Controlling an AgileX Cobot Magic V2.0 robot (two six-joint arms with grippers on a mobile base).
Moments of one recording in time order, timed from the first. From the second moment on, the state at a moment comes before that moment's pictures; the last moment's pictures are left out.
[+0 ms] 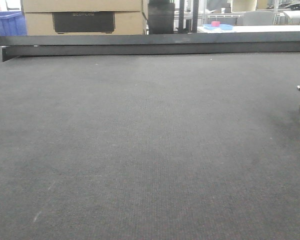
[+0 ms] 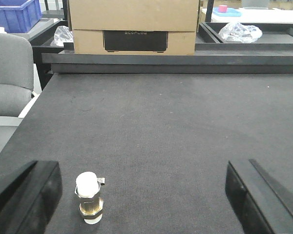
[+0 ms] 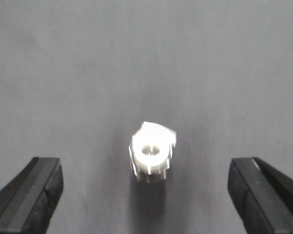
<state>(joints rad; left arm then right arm) 0.05 0.47 -0.77 -0.07 0.56 0.08 0.10 1.06 -1.11 0.06 0.86 -0.04</state>
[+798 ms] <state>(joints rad) 0.03 0.47 -0.77 -0.07 0.56 0.08 0.09 1.71 -1.32 0.06 1.04 0.07</state>
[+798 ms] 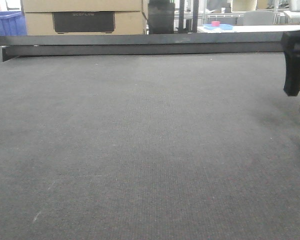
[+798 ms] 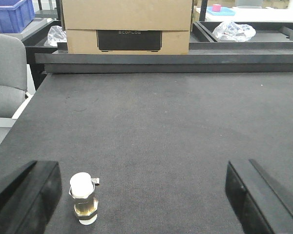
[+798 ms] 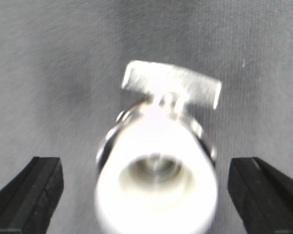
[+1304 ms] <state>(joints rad) 0.03 0.47 -0.77 -0.07 0.57 0.08 0.09 1.73 -1.32 0.06 0.96 0.07</state>
